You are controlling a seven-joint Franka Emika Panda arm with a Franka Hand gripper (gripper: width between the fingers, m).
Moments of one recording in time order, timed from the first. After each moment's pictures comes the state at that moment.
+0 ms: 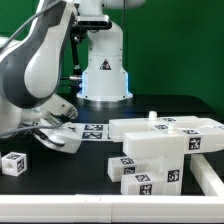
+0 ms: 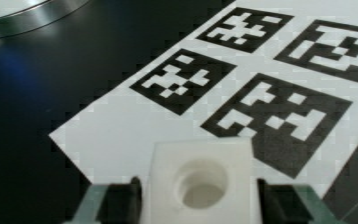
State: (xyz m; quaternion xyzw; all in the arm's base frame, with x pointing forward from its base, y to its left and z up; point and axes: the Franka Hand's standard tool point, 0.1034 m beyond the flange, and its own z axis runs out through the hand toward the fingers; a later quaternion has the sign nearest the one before) arm 0.349 -0.112 0.006 -0.74 0.39 0.53 0.13
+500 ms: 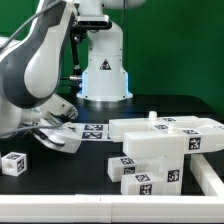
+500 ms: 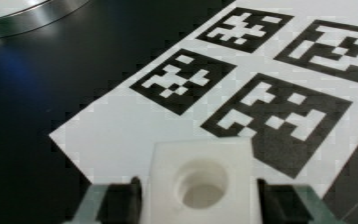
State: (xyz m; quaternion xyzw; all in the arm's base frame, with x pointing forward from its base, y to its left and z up) arm 0.349 -0.112 0.006 -0.74 0.39 0.53 0.13
